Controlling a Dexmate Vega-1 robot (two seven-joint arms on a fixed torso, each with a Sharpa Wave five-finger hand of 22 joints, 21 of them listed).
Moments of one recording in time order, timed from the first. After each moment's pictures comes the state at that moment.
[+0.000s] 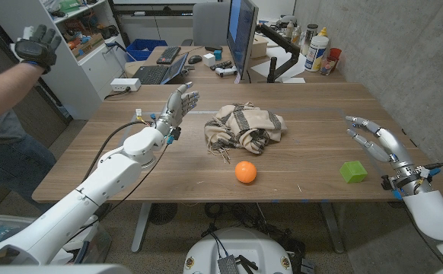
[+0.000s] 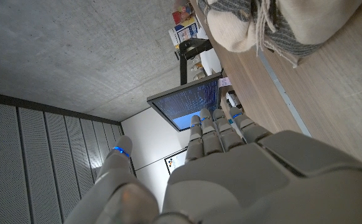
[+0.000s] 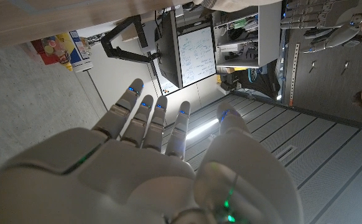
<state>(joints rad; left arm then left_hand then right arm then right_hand) 0.99 0.72 0.34 -1.90 -0.62 0.12 0.24 0.03 -0.15 0.51 -0.12 0.52 0.21 0.09 0.21 0.18 0.23 0.01 0.20 0.19 0.15 0.00 0.19 0.18 0.10 -0.04 0.22 0.18 -1.52 -0.67 0.23 -1.54 -0.28 0.79 -0.38 0.44 0.02 0.29 -0.13 0.53 0.45 -0.14 0.22 0.18 0.38 -0.02 0.24 0.18 0.32 -0.04 0.19 0.18 0.42 0.00 0.21 0.18</state>
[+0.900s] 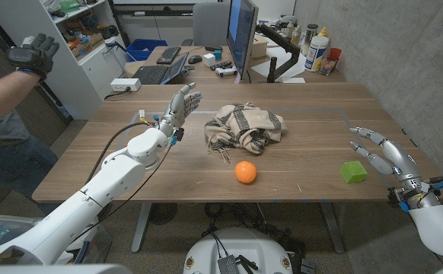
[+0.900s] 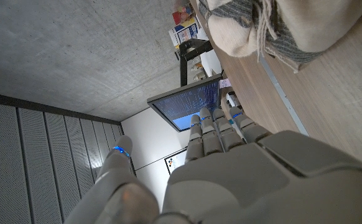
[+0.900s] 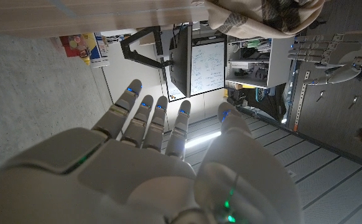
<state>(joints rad) 0.99 0.70 0.35 -1.90 -0.61 0.12 0.26 0.03 -0.15 0.50 -0.12 0.53 0.22 0.10 0.21 0.18 0.23 0.01 0.20 0.19 0.16 0.00 0.19 0.18 0.11 -0.03 0.22 0.18 -1.62 -0.67 0.27 -1.59 -0.45 0.70 -0.53 0.43 0.01 0.28 -0.14 0.53 0.46 -0.13 0.22 0.18 0.38 -0.02 0.24 0.18 0.32 -0.04 0.18 0.18 0.40 0.02 0.20 0.18</state>
